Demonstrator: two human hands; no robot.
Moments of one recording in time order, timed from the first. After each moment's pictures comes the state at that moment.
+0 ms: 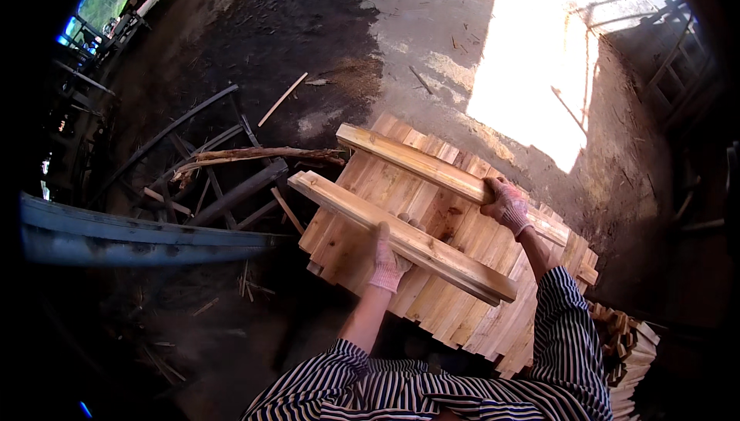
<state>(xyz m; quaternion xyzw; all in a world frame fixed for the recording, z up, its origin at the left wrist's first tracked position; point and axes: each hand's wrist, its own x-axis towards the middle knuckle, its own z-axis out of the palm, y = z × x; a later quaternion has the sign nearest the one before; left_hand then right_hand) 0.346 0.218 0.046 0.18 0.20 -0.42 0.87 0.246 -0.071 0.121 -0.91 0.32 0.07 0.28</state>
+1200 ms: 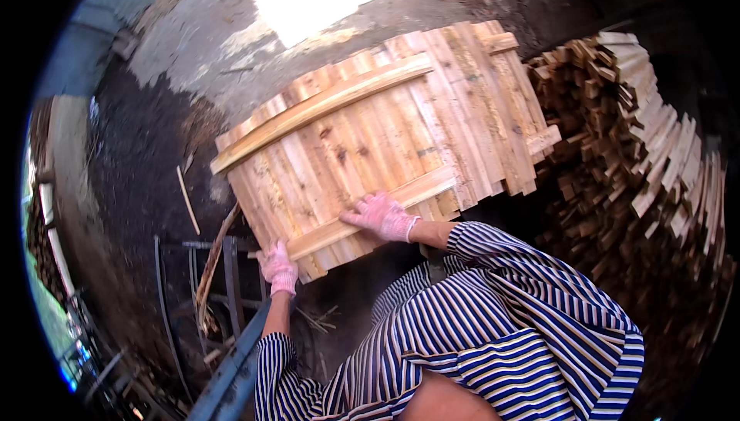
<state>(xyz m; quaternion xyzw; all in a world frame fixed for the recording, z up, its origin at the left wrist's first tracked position) 0.494 0.335 0.056 -0.76 0.56 0.19 0.28 0.163 0.195 0.053 -0.93 0.26 0.01 0.26</state>
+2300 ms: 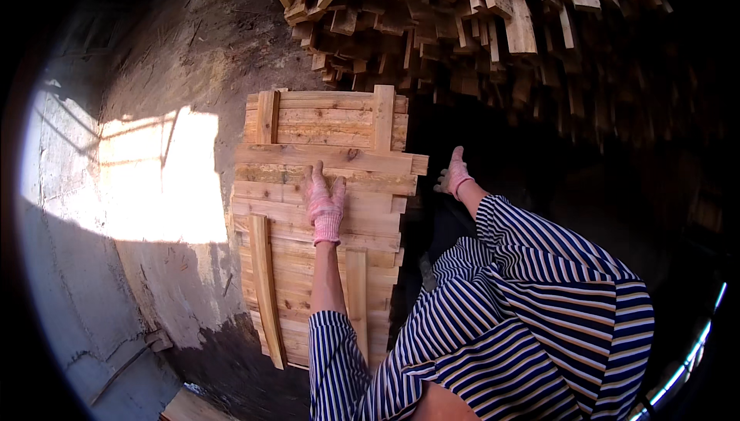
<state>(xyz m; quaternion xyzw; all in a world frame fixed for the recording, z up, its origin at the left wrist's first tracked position) -0.044 0.011 0.025 -0.40 0.87 0.29 -0.04 -0.264 0.270 -0.054 -0.51 -0.48 0.57 -0.43</state>
